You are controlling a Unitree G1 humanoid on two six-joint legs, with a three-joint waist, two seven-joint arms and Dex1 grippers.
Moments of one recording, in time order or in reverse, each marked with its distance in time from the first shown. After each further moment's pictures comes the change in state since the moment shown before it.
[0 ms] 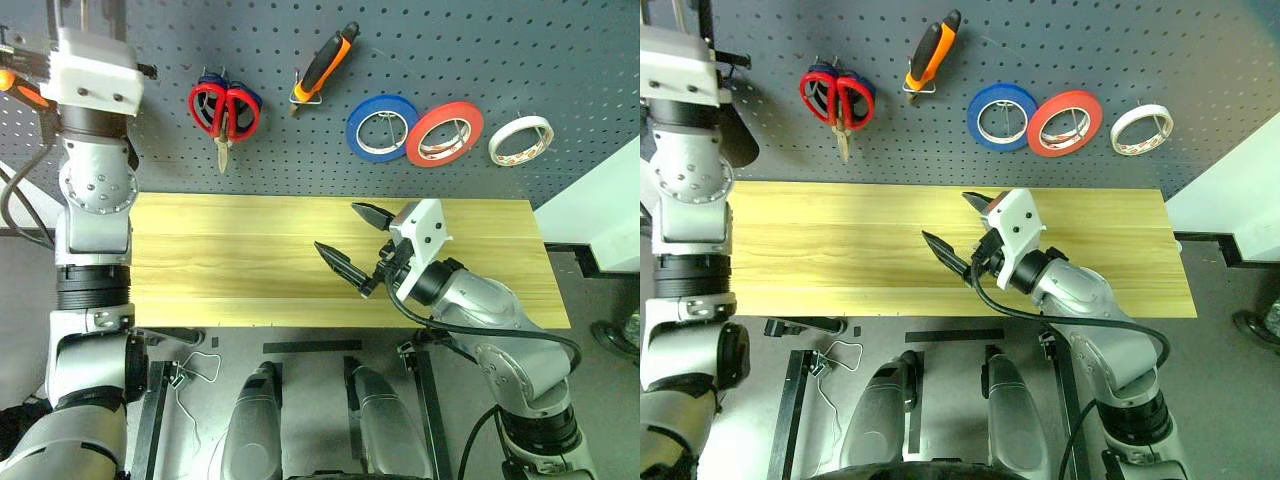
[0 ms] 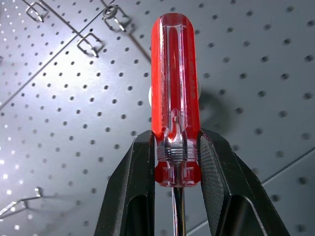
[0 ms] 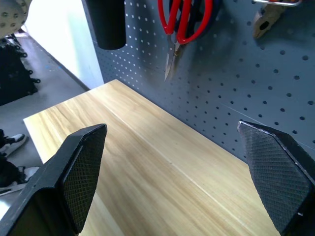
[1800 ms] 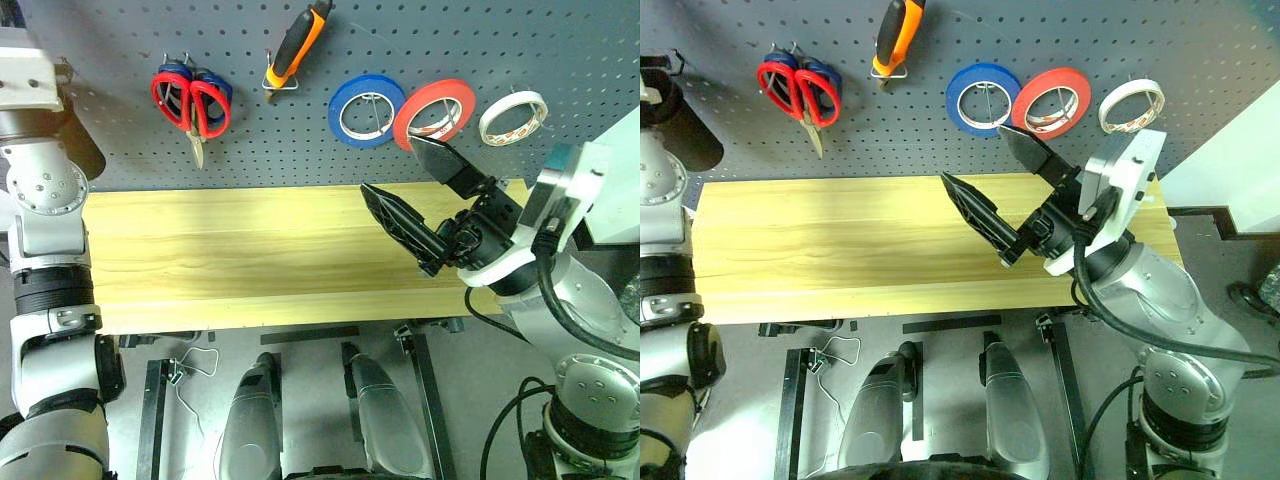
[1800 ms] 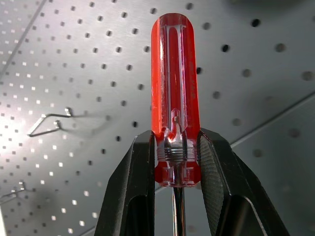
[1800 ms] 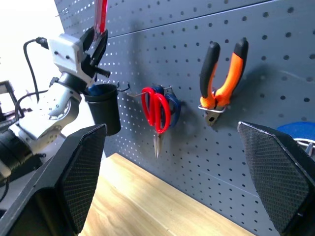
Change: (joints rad) left arm 0.018 0.095 0.100 0.147 -0.007 0.040 0.169; right arm -0.070 -0.117 -0.349 -0.202 0.563 0.019 -0.161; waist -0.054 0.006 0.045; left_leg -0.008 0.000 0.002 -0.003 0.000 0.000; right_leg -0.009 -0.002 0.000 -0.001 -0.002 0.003
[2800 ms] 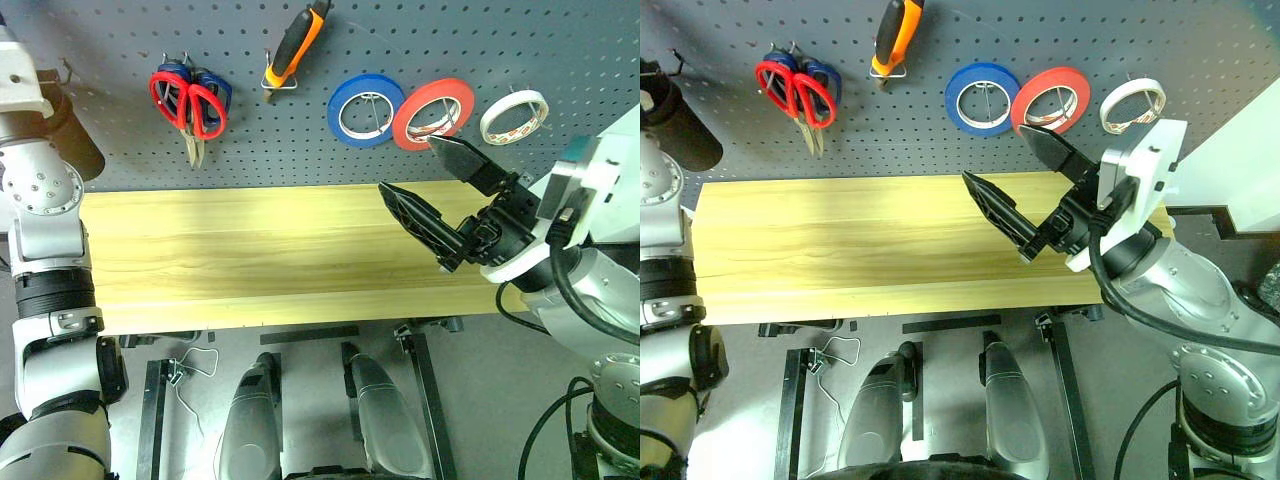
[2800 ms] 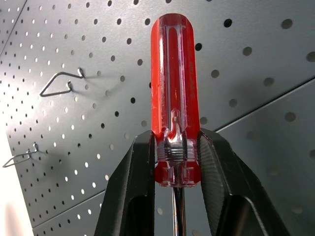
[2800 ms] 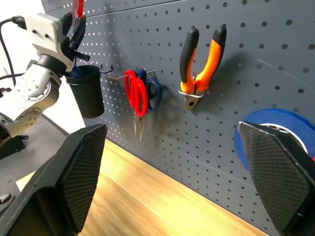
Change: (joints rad) left arm 0.014 -0.017 0.031 -0.015 -0.048 0.110 0.013; right arm 0.032 -0.174 -0.037 0.018 0.108 -0.021 -0.081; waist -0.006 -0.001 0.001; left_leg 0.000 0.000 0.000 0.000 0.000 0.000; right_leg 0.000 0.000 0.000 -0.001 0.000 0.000
